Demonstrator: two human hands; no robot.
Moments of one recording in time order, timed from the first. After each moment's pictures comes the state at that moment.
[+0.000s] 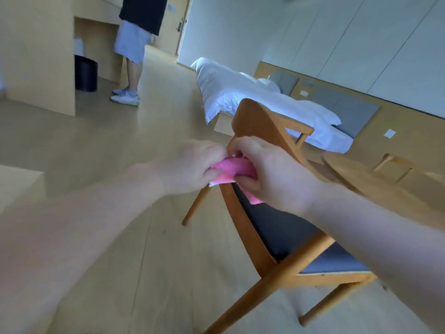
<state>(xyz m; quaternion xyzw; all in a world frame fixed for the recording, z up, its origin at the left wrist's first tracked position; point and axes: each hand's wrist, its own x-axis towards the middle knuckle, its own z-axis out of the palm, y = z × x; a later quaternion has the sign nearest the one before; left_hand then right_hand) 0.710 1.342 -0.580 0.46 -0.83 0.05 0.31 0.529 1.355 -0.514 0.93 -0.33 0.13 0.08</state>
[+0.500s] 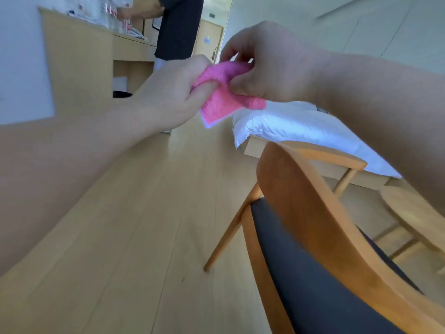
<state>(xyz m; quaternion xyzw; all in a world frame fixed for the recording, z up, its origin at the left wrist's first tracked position) 0.797 1.211 -0.471 0.49 -0.71 0.16 0.48 0.626 1.196 -0.372 0.93 -0.31 0.19 0.09</state>
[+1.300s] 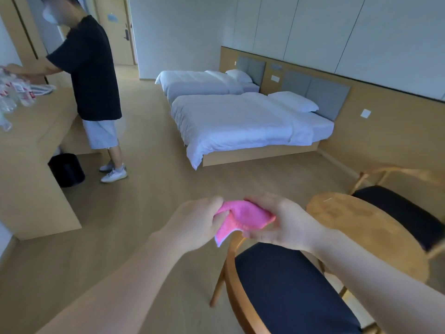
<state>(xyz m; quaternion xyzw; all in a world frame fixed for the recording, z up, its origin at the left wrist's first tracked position) 0.782 1.116 -0.092 0.47 -0.85 -0.07 0.23 0.559 1.150 -0.044 0.83 -0.51 0.17 -0.17</state>
